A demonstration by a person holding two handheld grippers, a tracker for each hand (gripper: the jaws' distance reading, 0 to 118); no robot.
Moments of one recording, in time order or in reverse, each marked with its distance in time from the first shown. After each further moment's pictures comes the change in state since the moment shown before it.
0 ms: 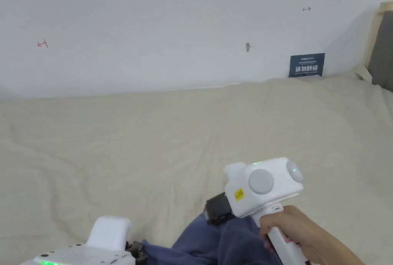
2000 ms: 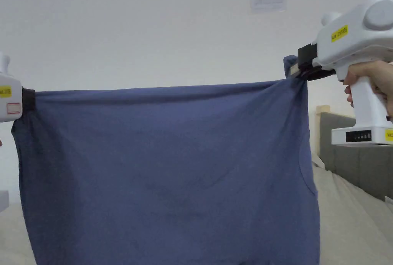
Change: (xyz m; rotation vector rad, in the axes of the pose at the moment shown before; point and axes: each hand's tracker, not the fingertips) left arm -0.094 0.285 0.279 0.662 0.343 0.054; right arm 0.059 0.063 0.532 0.841 -0.186 -0.233
